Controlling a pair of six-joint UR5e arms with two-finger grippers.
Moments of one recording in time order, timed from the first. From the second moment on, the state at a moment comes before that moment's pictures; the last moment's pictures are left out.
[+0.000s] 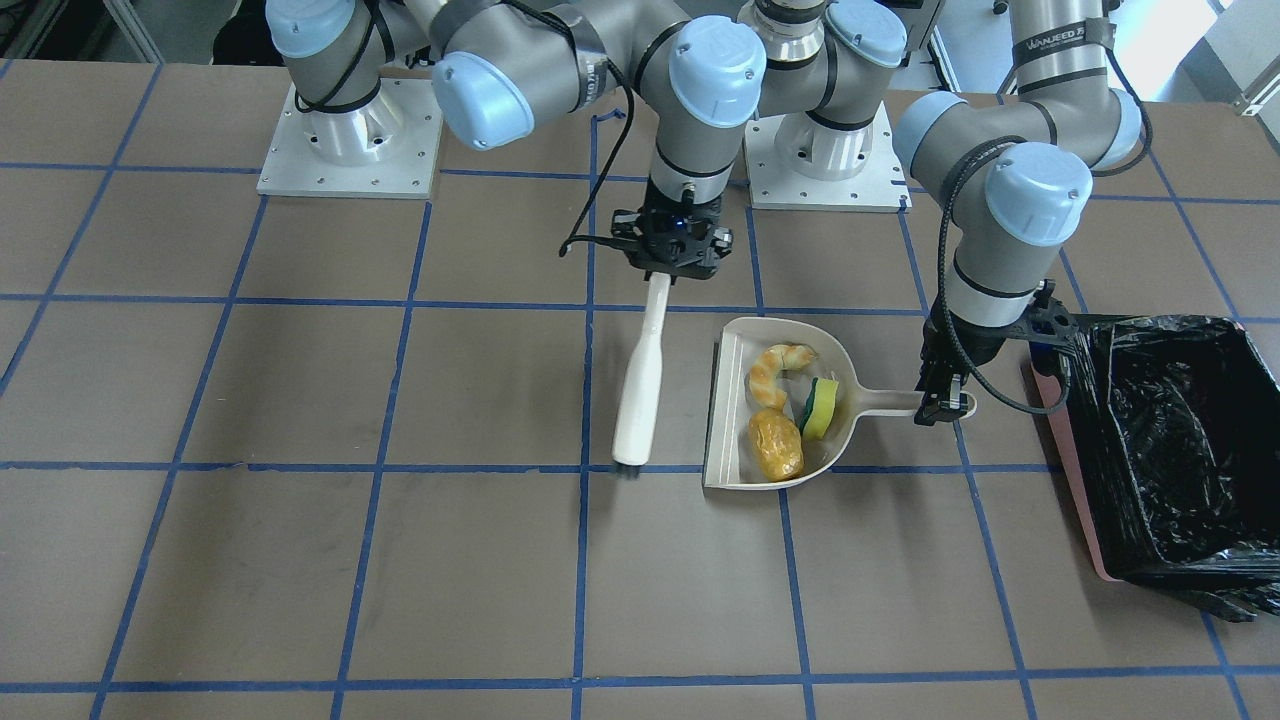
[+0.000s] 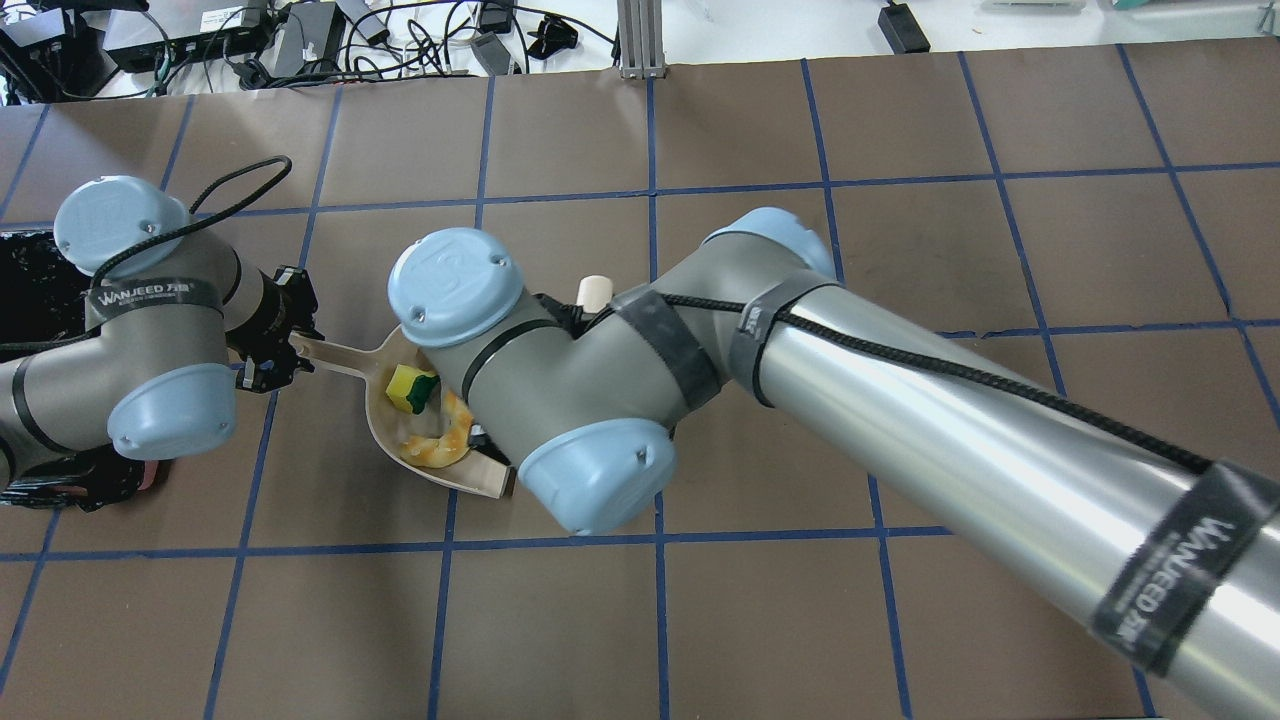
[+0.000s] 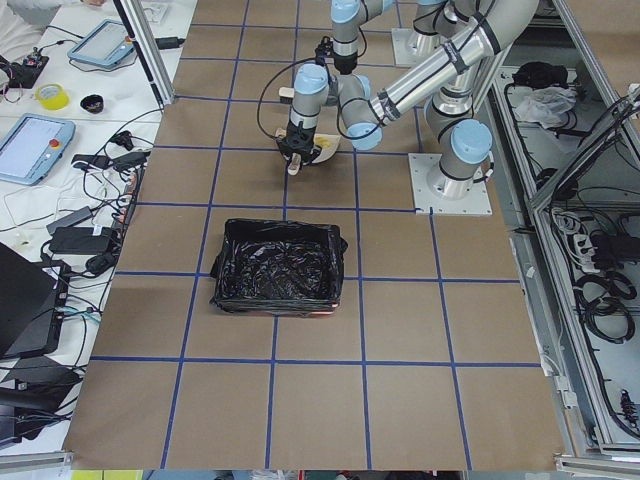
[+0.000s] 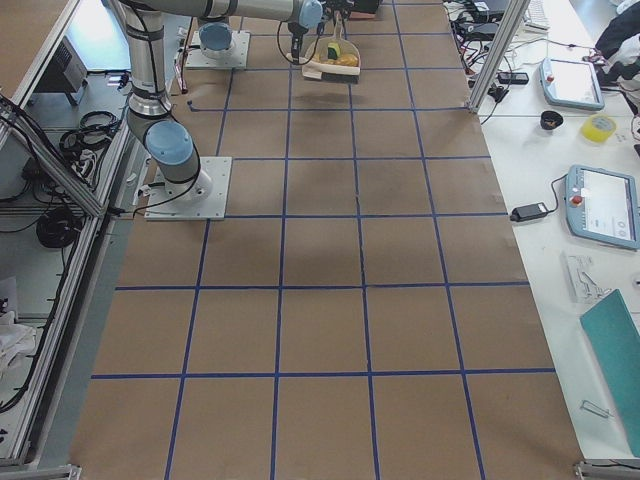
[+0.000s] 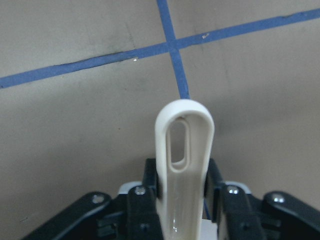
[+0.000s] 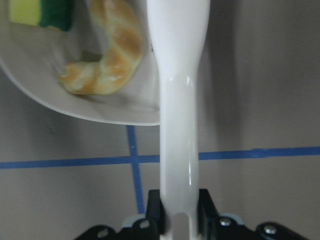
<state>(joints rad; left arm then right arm) -1.30 -1.68 -2.08 -0.81 1.61 -1.07 2.21 -1.27 1.66 -1.83 -1.61 0.80</state>
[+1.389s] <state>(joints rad) -0.90 -1.85 -1.34 -1.43 1.44 -0.52 1.28 -1.42 1.82 -1.81 -1.74 -0.20</state>
